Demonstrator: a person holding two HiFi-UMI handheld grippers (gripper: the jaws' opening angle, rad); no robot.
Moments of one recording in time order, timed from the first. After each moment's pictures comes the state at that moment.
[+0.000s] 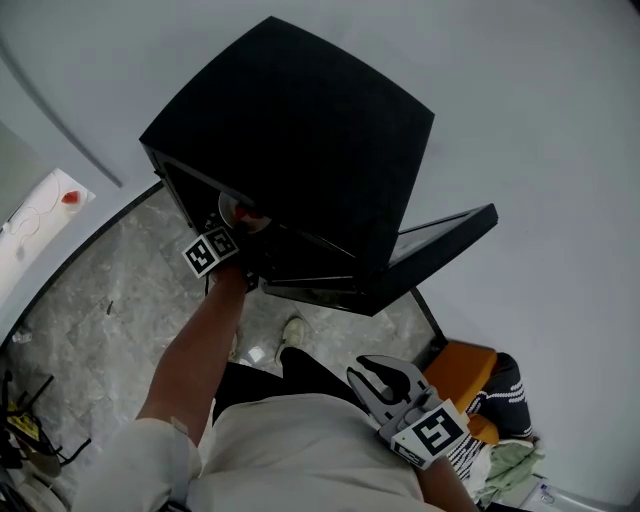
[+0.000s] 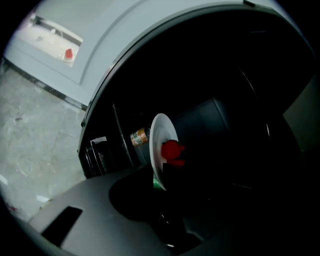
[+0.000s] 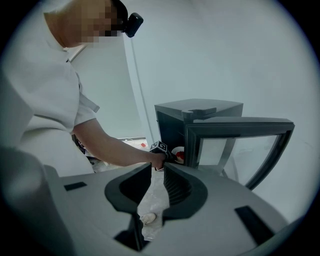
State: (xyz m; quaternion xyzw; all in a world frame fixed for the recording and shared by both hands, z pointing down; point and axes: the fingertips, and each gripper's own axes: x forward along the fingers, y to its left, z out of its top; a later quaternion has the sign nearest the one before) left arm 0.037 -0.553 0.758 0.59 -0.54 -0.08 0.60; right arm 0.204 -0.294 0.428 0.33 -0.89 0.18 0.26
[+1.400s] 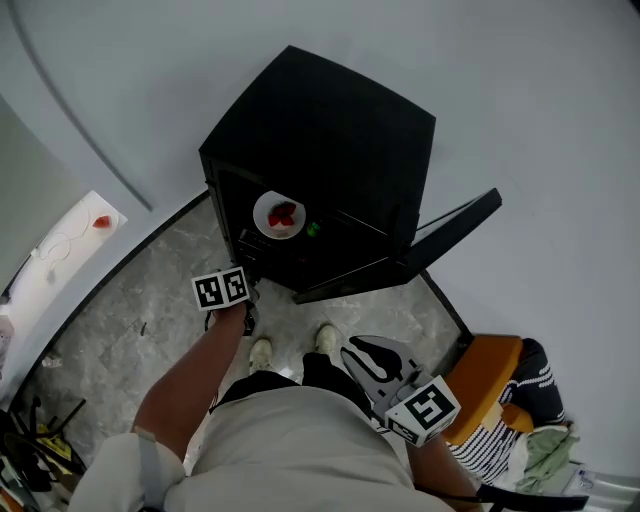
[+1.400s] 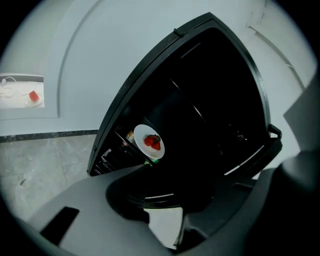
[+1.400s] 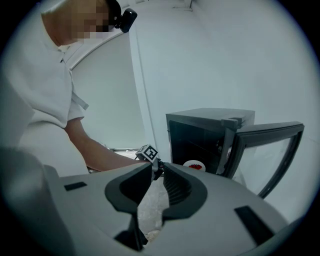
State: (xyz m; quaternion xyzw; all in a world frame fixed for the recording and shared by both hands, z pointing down) left arm -0.011 -0.457 0.673 0.74 -0.44 0.07 0.51; right arm 0.121 -0.278 0.425 0.35 -0.90 0.16 0.21
